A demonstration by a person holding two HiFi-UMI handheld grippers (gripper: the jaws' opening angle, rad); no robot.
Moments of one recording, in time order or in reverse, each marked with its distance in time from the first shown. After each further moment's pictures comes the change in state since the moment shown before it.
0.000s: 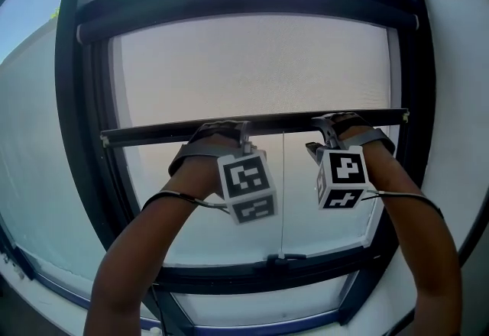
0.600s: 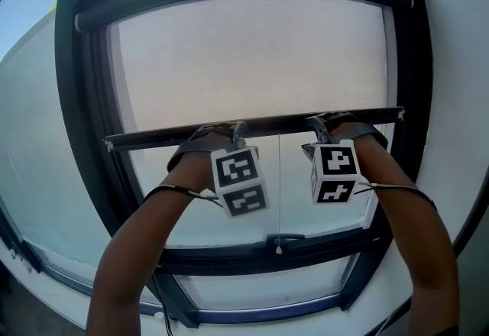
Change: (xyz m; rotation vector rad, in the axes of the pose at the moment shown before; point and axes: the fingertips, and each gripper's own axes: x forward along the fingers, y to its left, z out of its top) left arm -0.008 -0.067 0.007 -0.050 -0.009 -0.173; right arm -0.011 0.066 0.003 0.034 -0.023 0.163
